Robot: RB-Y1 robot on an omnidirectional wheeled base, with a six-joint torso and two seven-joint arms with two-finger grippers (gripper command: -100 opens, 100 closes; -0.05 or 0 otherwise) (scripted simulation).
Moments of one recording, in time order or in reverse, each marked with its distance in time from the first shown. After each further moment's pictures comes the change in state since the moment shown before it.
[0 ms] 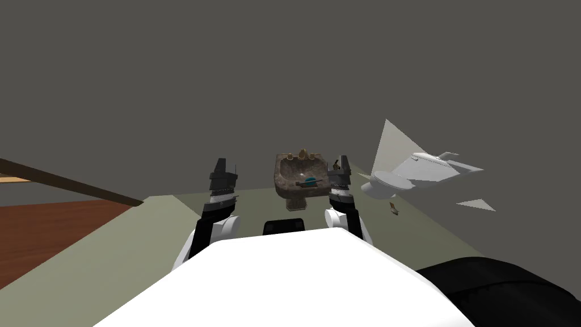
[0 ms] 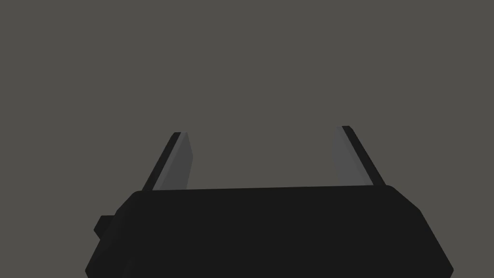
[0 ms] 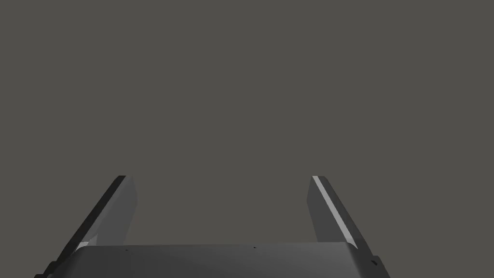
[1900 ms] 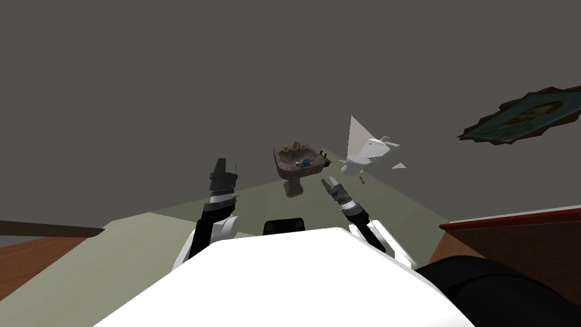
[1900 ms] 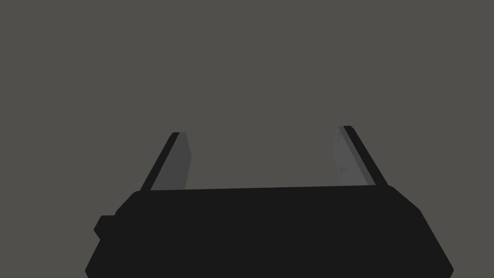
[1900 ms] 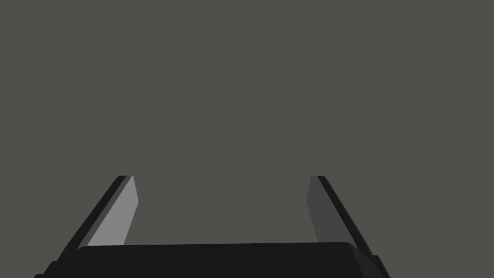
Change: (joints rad) left arm 0.000 0.000 0.000 0.000 0.000 0.000 0.000; right arm 0.132 -0.399 -0.186 0.244 0.416 -0.174 0.288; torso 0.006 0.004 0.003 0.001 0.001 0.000
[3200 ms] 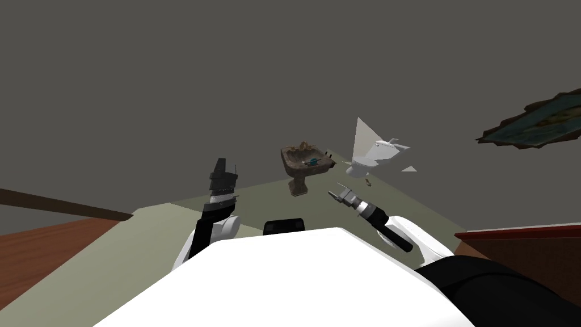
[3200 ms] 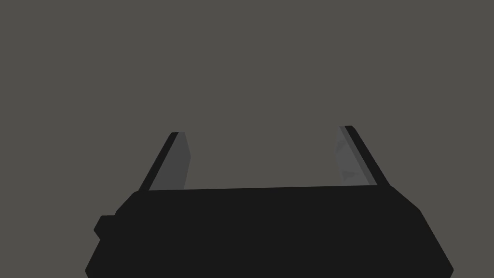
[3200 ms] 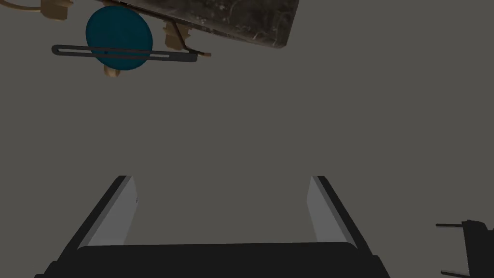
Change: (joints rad) left arm 0.000 0.000 0.000 0.000 0.000 0.000 0.000; right arm 0.032 -0.349 -0.117 0.240 0.217 -0.056 0.125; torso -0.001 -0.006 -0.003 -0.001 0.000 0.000
